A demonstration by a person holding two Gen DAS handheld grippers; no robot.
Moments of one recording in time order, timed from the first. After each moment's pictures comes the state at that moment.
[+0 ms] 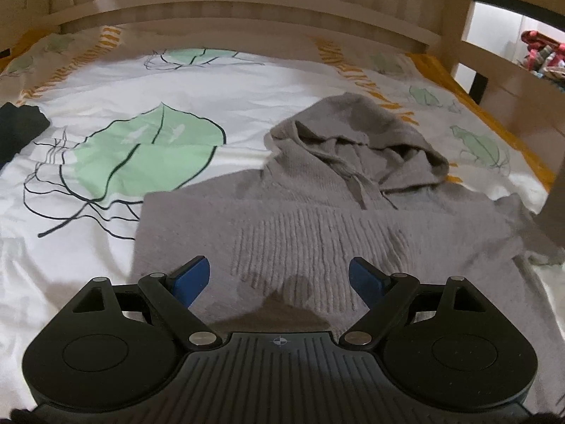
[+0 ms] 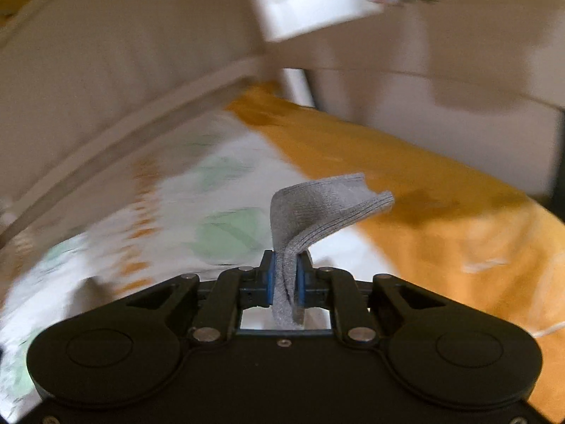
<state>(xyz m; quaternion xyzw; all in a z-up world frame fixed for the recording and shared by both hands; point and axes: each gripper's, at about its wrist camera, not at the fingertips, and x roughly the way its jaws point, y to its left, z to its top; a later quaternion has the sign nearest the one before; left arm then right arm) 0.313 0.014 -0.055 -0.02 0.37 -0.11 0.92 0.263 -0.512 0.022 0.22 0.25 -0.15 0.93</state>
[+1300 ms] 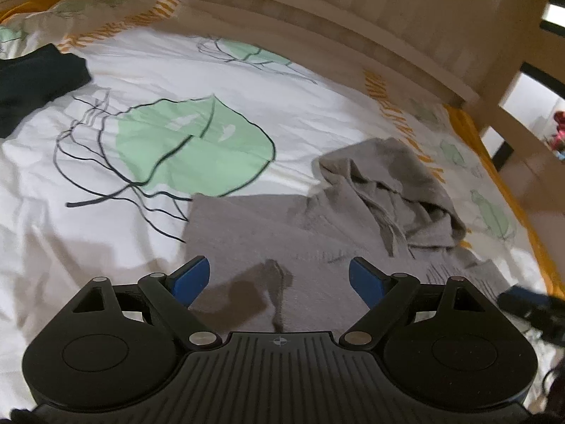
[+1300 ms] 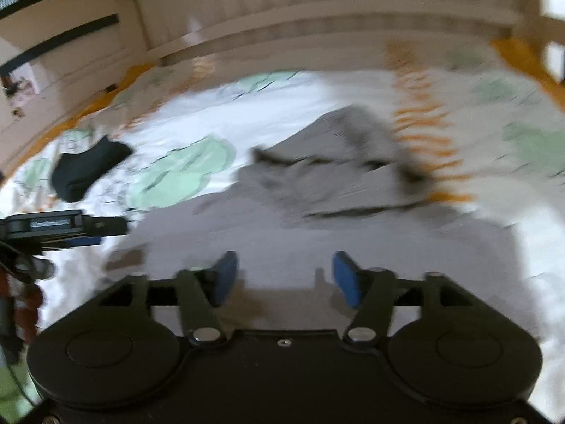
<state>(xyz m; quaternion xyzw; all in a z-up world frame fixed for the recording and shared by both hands) 0.332 0.066 -0.048 -0.14 0.38 -0.08 0.91 0.268 -0.213 -0.029 0.05 0.34 0.14 0.93</state>
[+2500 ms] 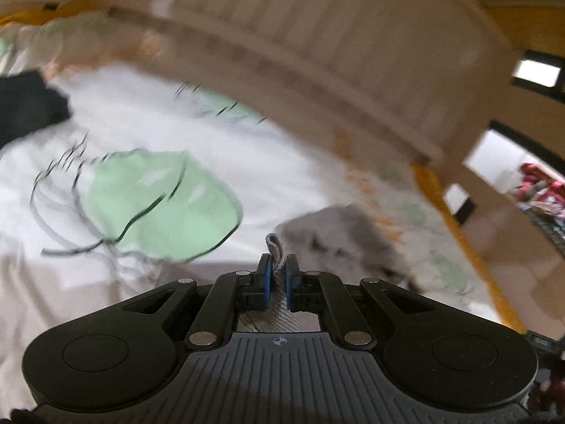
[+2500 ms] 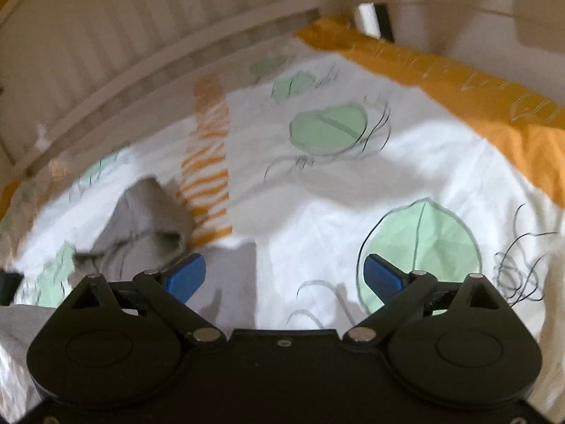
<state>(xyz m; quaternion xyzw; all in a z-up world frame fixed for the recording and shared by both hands) 0.334 0.075 -0.023 -0.19 0.29 -0.11 0.93 0.267 -0.389 -0.031 0.20 0.34 -0.08 0.92</state>
